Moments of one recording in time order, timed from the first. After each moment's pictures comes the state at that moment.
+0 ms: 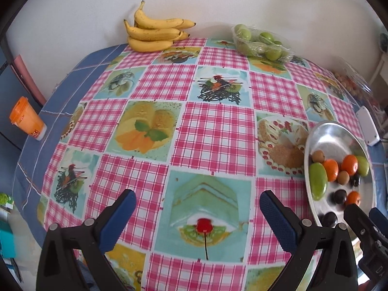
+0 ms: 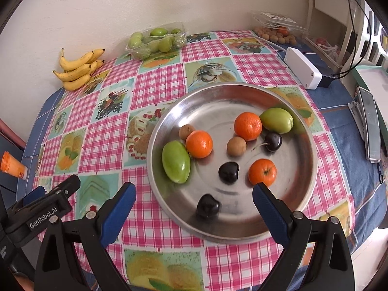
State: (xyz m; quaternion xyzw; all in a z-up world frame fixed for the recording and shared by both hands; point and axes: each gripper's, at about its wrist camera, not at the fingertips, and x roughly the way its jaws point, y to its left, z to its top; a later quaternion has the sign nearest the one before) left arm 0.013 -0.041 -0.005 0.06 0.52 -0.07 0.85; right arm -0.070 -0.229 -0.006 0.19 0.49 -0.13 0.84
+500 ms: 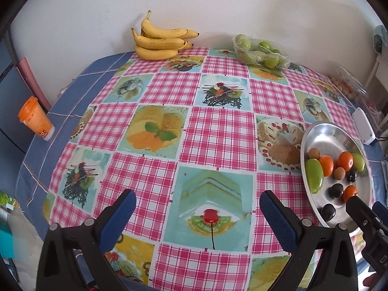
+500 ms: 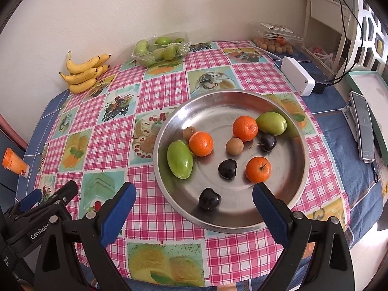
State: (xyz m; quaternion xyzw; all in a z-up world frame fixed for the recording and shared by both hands) left arm -0.004 -0.029 0.006 0.06 0.50 -0.06 0.86; right arm -0.082 -0.222 0.005 0.17 0.48 -0.14 0.85
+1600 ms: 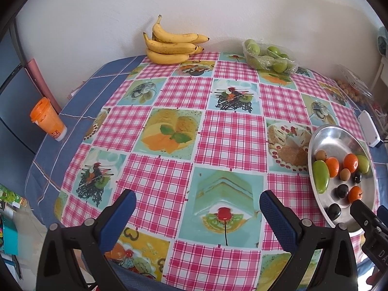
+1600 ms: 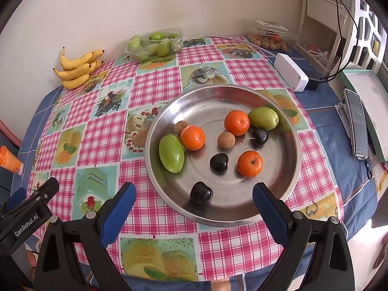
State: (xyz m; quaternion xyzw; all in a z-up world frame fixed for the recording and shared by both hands) left arm -0.011 -0.018 0.018 0.07 0.49 -0.04 0.87; right arm -0.086 -0.223 0.005 0.16 0.49 -0.16 0.84
